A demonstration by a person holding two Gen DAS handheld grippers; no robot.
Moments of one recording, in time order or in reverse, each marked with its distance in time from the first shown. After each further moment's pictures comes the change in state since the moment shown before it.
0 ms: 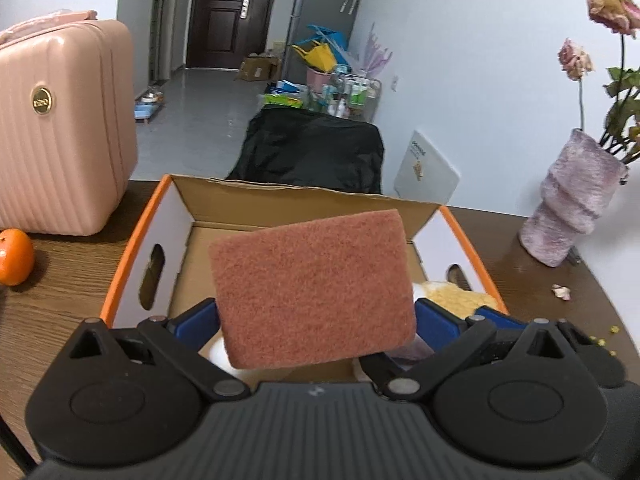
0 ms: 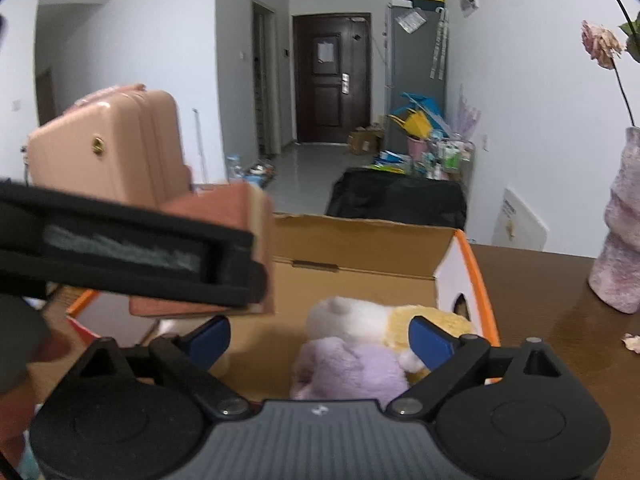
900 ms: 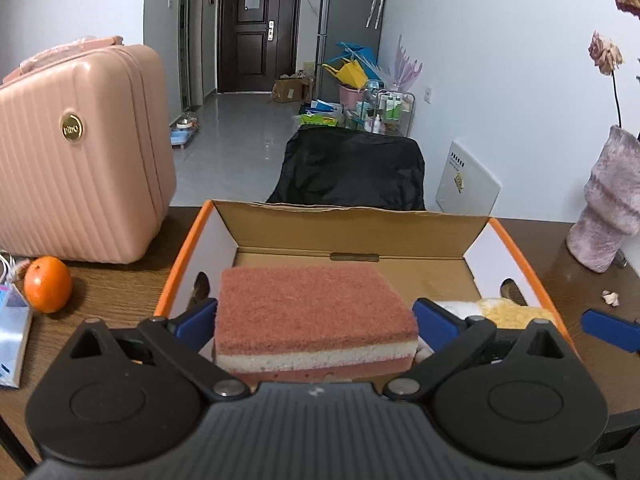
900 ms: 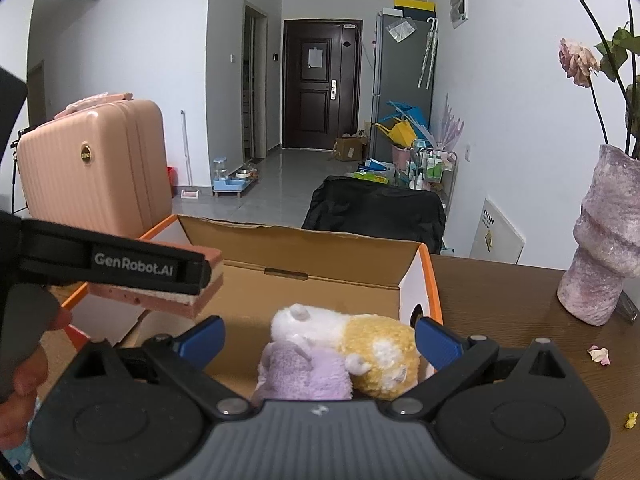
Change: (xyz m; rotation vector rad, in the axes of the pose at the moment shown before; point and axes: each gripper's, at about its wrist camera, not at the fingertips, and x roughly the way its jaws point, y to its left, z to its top) left arm 0.007 0.006 0.003 0.046 -0.061 0.137; right arm -0.025 -0.018 0.006 -0.026 -0.023 -0.045
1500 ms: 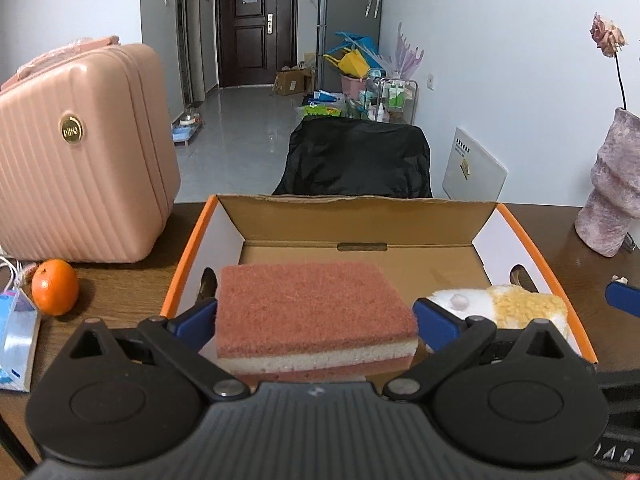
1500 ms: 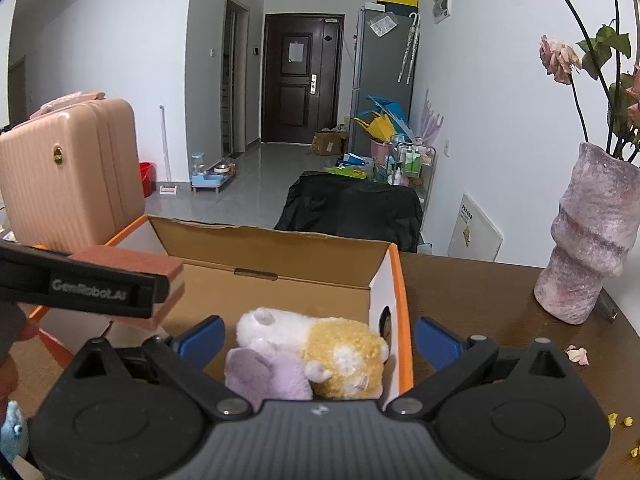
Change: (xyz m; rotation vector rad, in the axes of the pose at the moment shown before) left arm 0.002 -0.002 0.001 0.032 0.027 0.019; right arm 0.003 -0.012 0.006 0.011 0.018 -0.059
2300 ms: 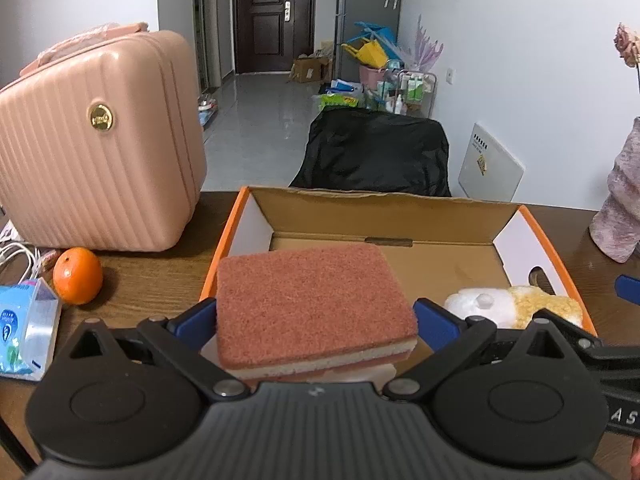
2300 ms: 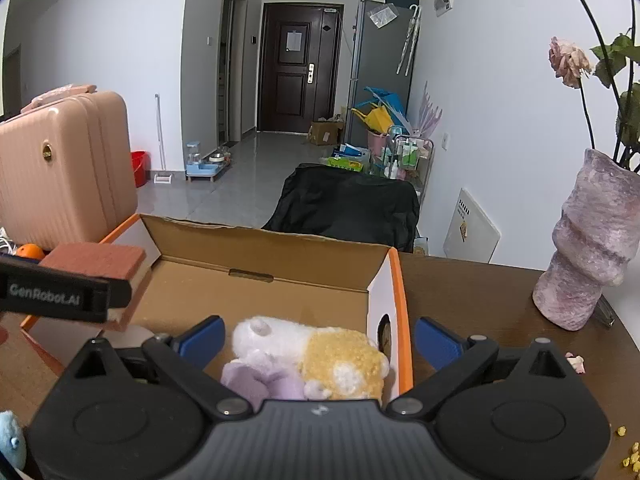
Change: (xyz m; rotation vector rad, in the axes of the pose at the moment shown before) left arm -0.004 0.024 0.004 -0.042 0.049 0.038; right arm 0.011 0.004 0.017 -0.014 0.037 -0.028
